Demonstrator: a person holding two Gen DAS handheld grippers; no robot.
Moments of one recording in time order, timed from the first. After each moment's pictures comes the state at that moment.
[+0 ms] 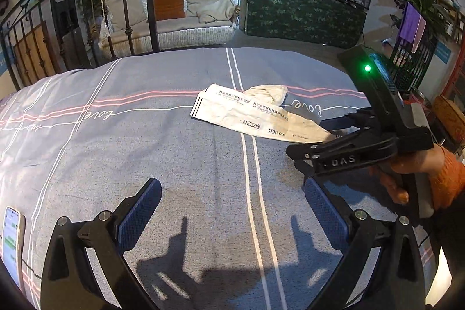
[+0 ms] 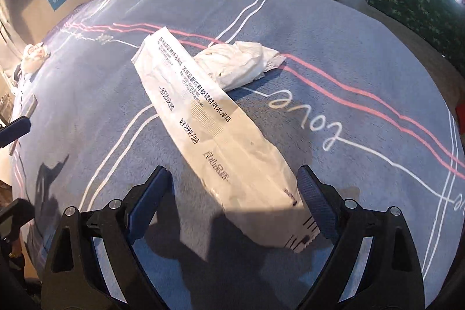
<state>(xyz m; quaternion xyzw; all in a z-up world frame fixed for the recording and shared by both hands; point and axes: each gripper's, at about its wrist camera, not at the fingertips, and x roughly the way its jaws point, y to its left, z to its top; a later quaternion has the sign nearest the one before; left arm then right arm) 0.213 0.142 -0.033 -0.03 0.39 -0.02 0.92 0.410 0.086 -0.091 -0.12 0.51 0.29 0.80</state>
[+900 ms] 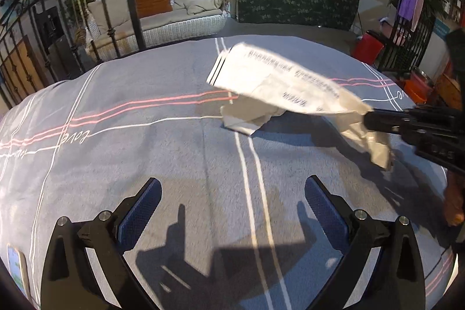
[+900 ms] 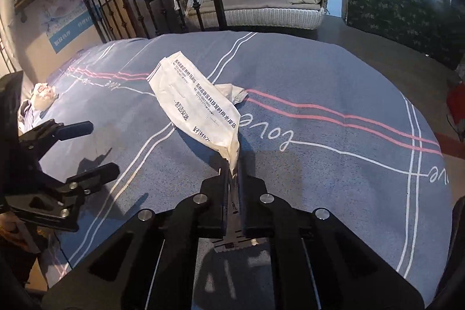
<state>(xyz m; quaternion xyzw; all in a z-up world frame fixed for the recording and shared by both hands) 0.271 0.133 -0.050 0.02 0.42 -0.04 0.91 0.379 0.021 -0.041 -0.03 0.42 0.27 0.87</state>
